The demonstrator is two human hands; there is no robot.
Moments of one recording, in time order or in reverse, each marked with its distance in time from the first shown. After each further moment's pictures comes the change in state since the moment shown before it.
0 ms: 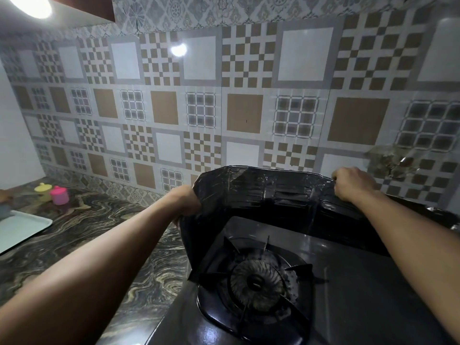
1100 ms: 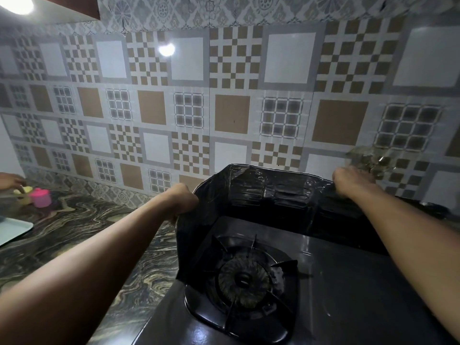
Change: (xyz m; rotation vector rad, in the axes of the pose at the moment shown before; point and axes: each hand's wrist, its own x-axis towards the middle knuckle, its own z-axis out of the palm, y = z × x) left_hand 0.000 0.010 0.006 -0.288 -0.052 -0.011; right_hand -0.004 0.026 -0.017 -0.170 -0.080 0.073
